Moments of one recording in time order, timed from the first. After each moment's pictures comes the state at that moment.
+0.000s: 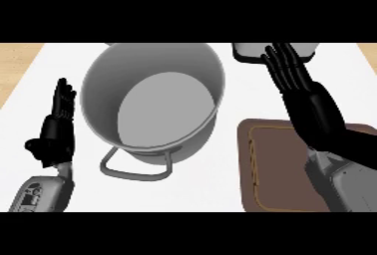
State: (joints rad) left arm -0.18 0.24 -0.01 -1.40 0.04 0.35 -0.18; right arm -0.40 -0.33 0.25 -1.69 -0.31 -0.09 -0.09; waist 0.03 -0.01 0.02
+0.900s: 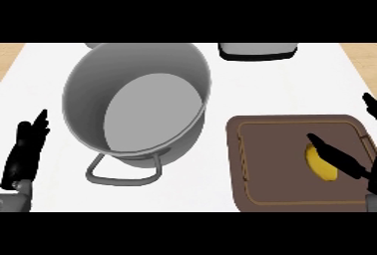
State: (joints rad) left arm -0.07 0.45 0.01 -1.32 0.01 0.24 0.23; right arm 0.03 -0.53 0.13 -1.73 0.32 -0.70 0.13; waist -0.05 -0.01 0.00
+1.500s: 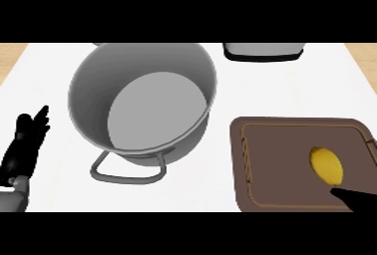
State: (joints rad) left arm -0.08 0.47 -0.01 -1.39 0.01 0.21 0.33; right arm 0.21 -0.78 0.17 -2.09 0.57 -0.31 0.80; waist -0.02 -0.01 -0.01
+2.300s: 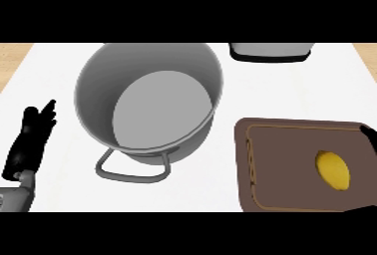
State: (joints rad) left arm -0.11 0.44 -0.02 -1.44 -0.02 0.20 0.40; right arm 0.06 -0.82 0.22 -2.21 0.32 0.07 1.17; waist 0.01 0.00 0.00
